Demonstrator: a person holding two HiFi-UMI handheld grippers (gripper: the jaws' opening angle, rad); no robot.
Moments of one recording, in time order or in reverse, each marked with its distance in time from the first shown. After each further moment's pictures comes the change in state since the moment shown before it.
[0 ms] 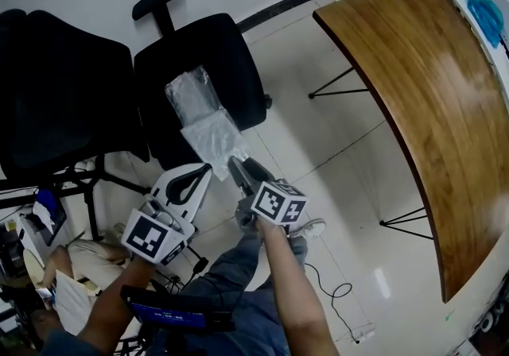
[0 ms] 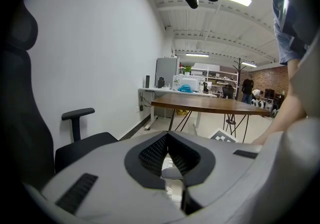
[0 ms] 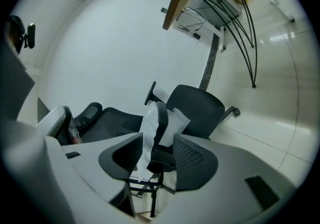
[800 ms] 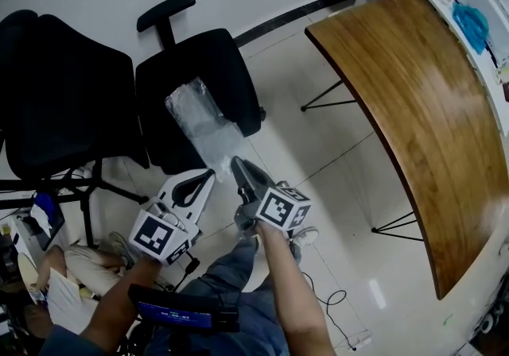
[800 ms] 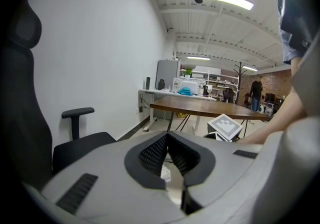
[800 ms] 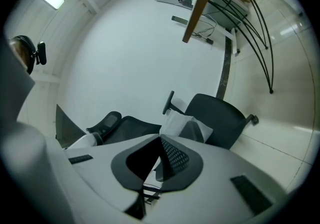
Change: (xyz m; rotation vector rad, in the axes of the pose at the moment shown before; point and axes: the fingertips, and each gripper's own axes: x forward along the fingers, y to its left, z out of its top) left arm -0.006 -0.010 0.001 -0.050 -0.017 0.001; right arm -0.021 0.063 0.038 -0.025 -0.081 0.170
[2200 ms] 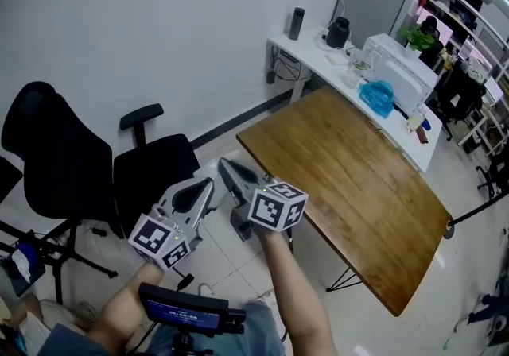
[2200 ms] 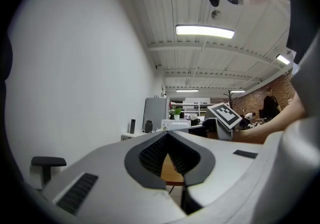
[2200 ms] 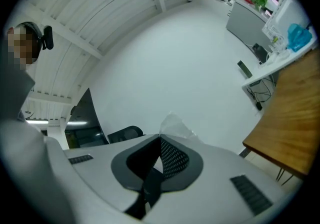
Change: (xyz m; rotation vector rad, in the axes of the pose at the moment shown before) left arm 0.029 -0.077 0.255 0.028 -0.414 -0.086; right arm -0.073 0.231 0.242 -0.573 -0.090 0.142
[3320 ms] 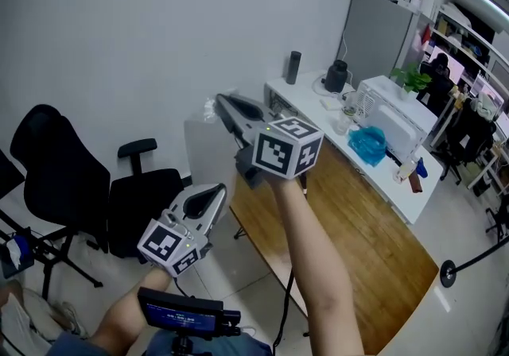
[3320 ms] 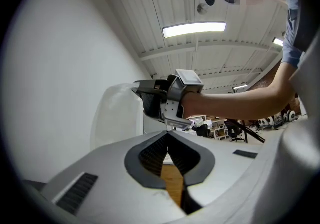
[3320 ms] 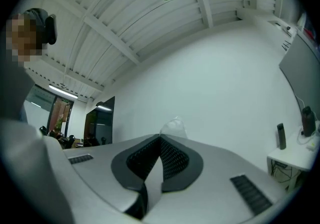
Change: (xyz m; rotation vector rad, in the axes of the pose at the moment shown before) left arm 0.153 -0.086 0.077 0.142 -0.120 0.064; right arm -0.014 0.012 0.286 -0.417 -0.092 0.279
